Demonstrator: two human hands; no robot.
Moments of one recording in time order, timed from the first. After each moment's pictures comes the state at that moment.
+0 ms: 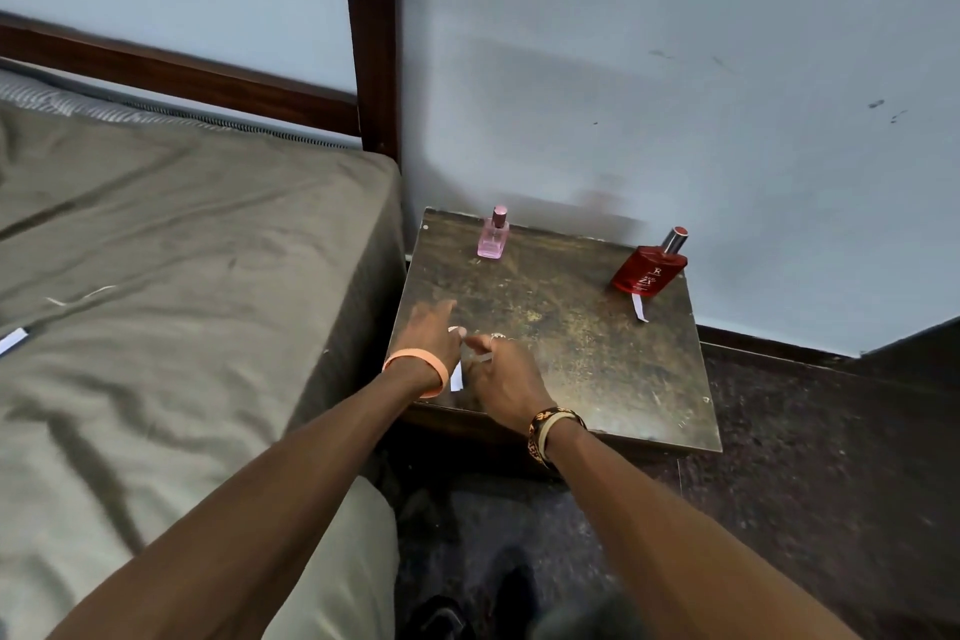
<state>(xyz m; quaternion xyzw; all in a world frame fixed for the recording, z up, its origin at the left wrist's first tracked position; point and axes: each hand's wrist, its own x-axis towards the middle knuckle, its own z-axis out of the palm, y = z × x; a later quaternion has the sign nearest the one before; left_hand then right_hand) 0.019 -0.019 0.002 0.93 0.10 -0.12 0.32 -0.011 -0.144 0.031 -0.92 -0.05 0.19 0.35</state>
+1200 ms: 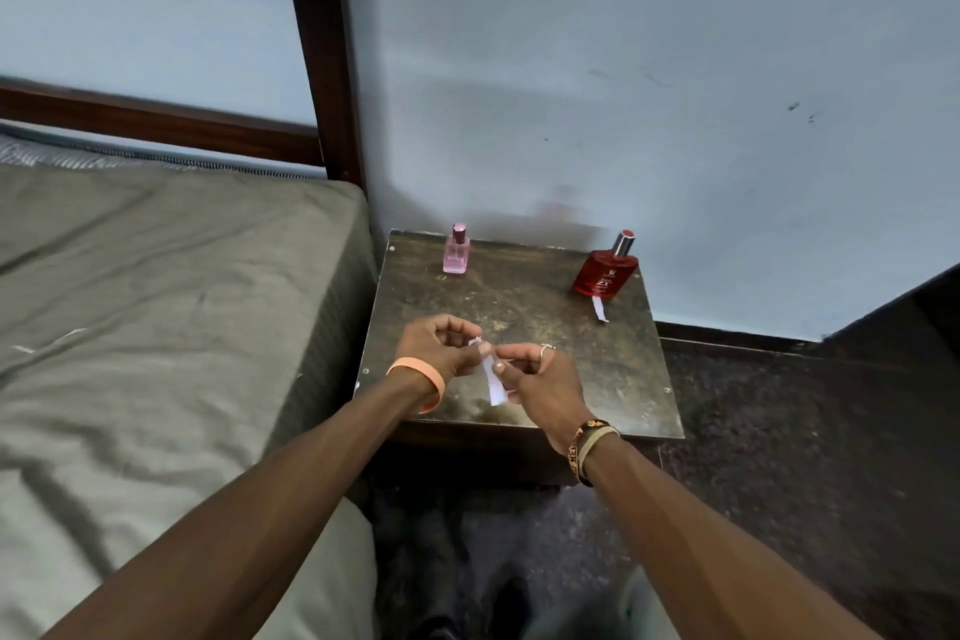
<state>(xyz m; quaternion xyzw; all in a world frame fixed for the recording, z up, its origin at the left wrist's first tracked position) 0.000 -0.063 0.046 0.66 0.14 -0.11 0.73 -0.024 -0.215 0.049 -0.78 0.14 0.13 0.60</state>
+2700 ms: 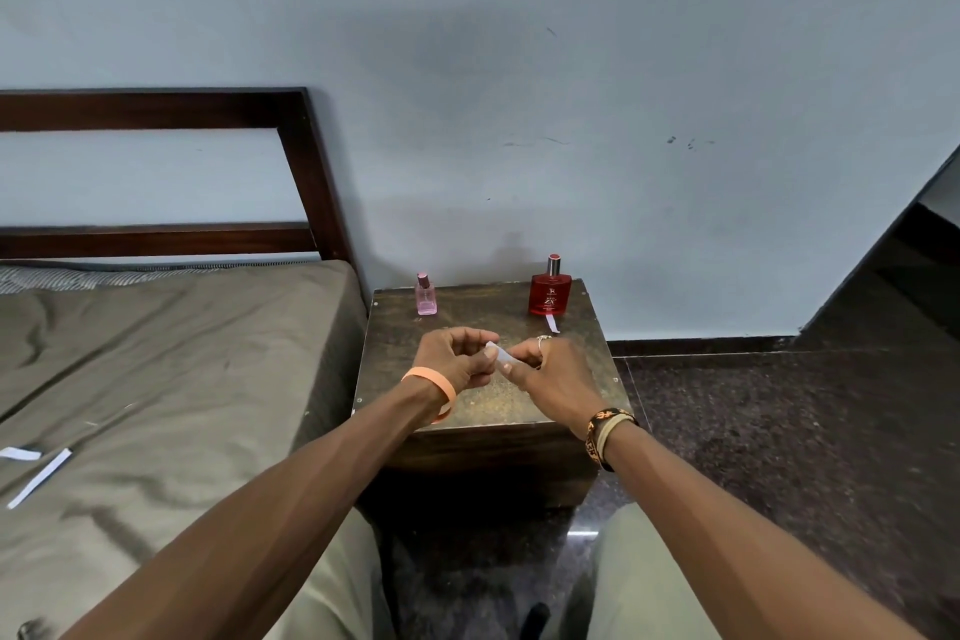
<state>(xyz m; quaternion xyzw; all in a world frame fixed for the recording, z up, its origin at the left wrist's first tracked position) -0.068 -0.129 0.141 0.71 0.06 -0.12 0.69 -0.093 -0.286 0.146 -0.89 0.00 0.03 0.46</state>
